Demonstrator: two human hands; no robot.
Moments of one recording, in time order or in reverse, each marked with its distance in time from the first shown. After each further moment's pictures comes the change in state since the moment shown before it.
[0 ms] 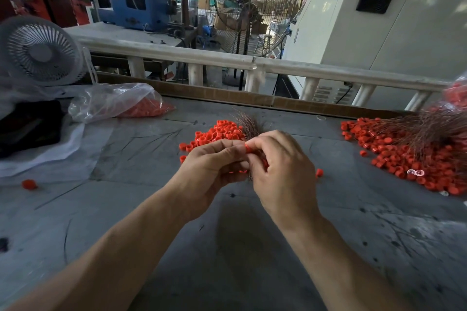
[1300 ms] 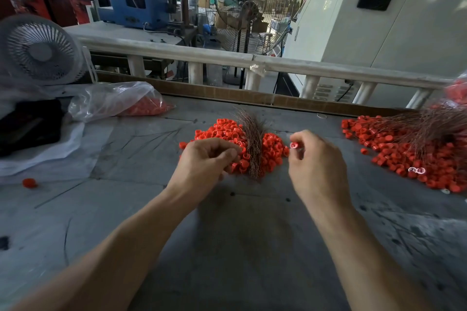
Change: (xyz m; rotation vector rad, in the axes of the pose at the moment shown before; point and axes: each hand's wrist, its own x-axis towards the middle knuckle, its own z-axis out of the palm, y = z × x) left_hand 0.008 -0.006 -0.011 0.572 0.222 0.225; right_hand 0.009 0.048 -0.014 -0.166 -0.061 0.344
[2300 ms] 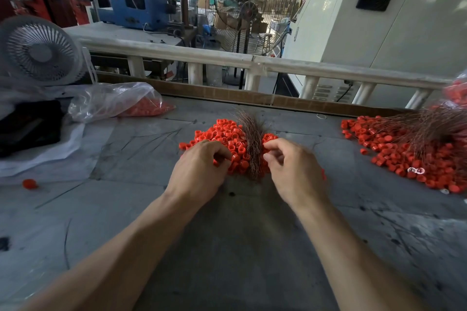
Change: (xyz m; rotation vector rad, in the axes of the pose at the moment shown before) left_hand 0.006 -0.016 -0.002 0.706 0.119 0.225; right_hand -0.004 -0.004 0.027 0.165 -0.154 -0.032
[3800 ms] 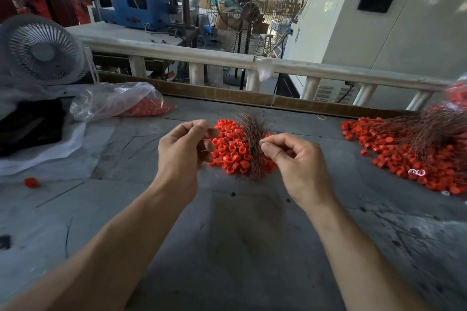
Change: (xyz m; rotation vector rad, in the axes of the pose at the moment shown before) left_hand 0.007 0.013 -0.027 -1.217 0.173 -0.422; right_hand 0.002 -0.004 -0.014 0.519 -0.049 0.041
